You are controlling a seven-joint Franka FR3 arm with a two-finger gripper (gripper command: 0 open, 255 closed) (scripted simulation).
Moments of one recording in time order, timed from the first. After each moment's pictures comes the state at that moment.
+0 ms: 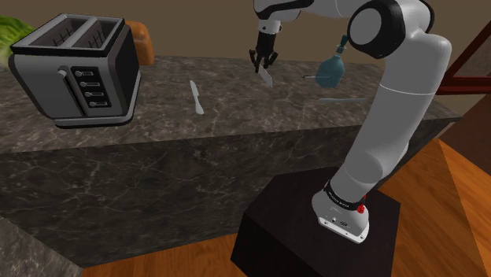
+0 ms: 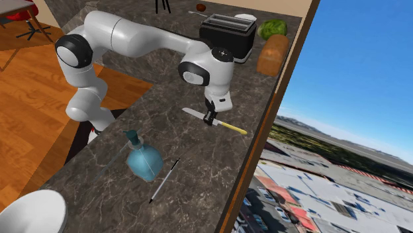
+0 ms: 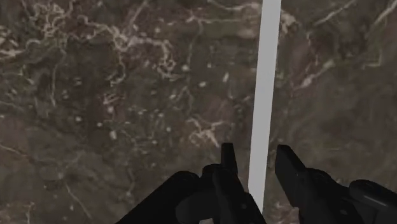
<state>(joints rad) -0.21 0.24 -0.20 -1.65 0.10 1.79 0.21</state>
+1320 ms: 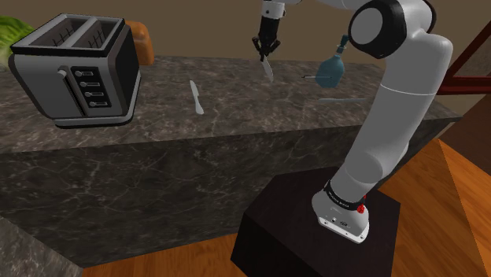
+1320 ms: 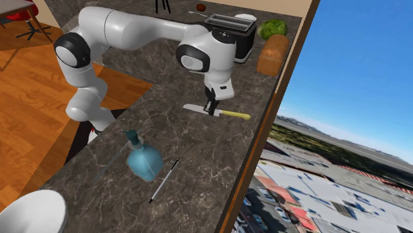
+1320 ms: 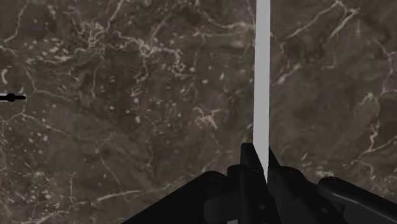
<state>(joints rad) -0.22 0.23 -0.20 -1.51 0.10 1.65 0.22</state>
